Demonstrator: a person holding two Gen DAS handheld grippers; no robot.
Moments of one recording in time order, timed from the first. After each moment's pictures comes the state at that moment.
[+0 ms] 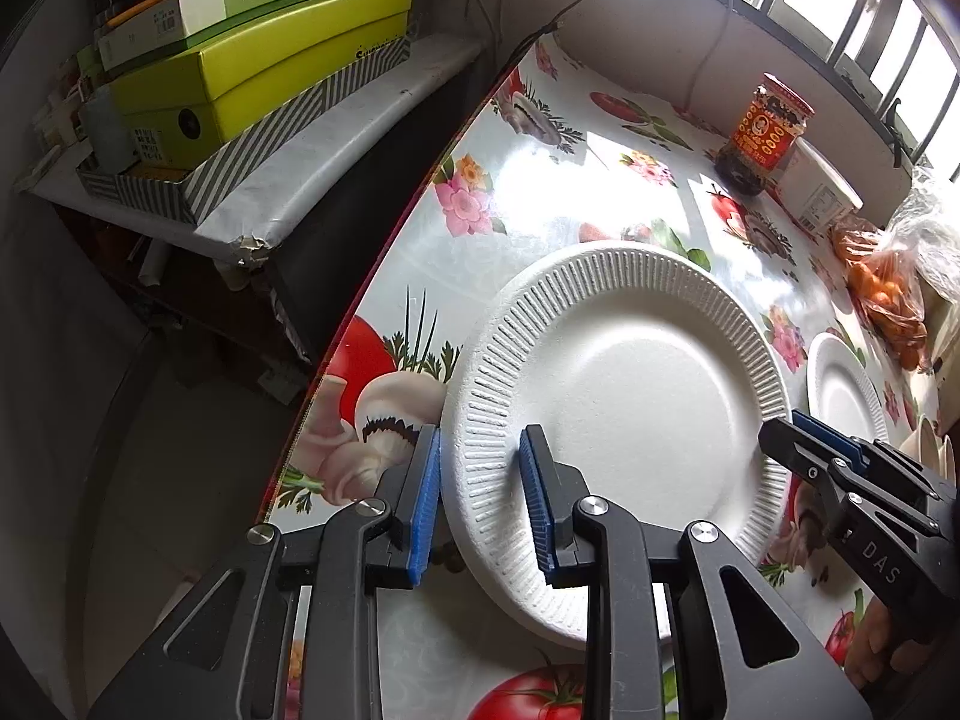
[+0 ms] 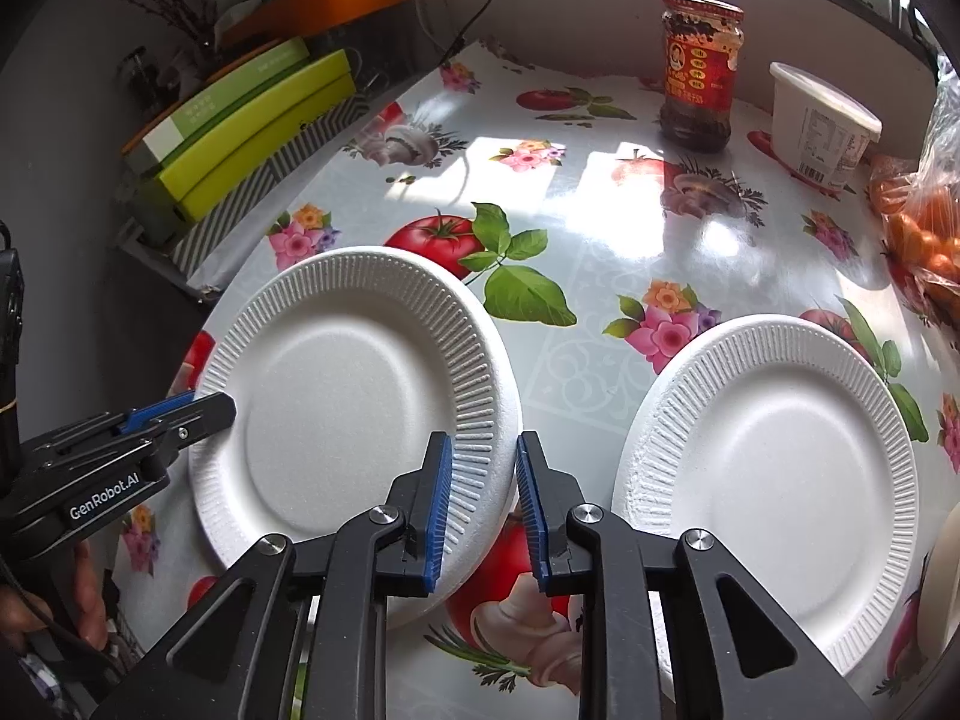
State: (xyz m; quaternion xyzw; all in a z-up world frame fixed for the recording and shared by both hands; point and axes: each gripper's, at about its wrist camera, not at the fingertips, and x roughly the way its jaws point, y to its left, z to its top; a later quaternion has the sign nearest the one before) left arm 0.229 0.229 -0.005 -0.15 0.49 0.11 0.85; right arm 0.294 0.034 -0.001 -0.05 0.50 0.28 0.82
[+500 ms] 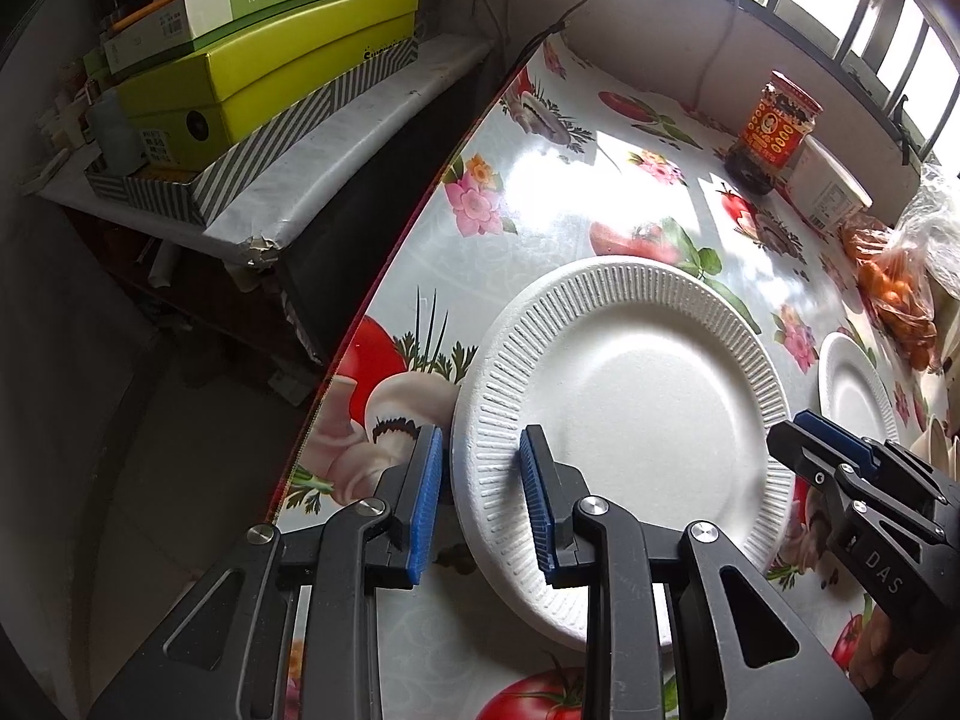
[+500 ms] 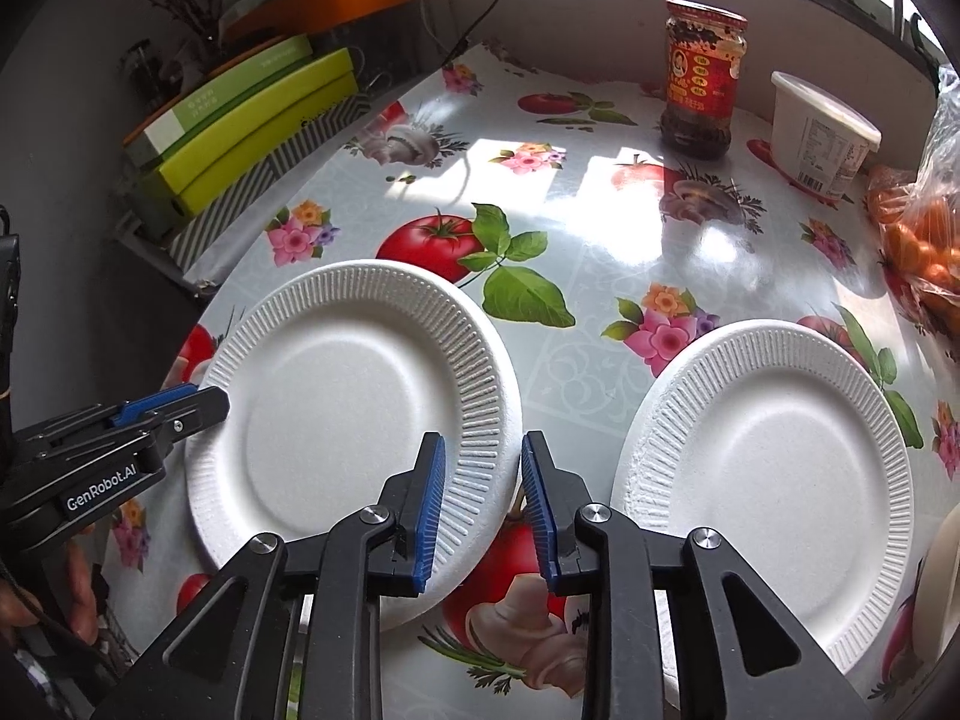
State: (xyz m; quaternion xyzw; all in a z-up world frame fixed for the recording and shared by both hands) left arm 0.230 0.228 -0.005 -0.14 0.49 0.12 0.85; right arm 0.293 0.035 -0.001 -0.06 0.50 0.27 0.82
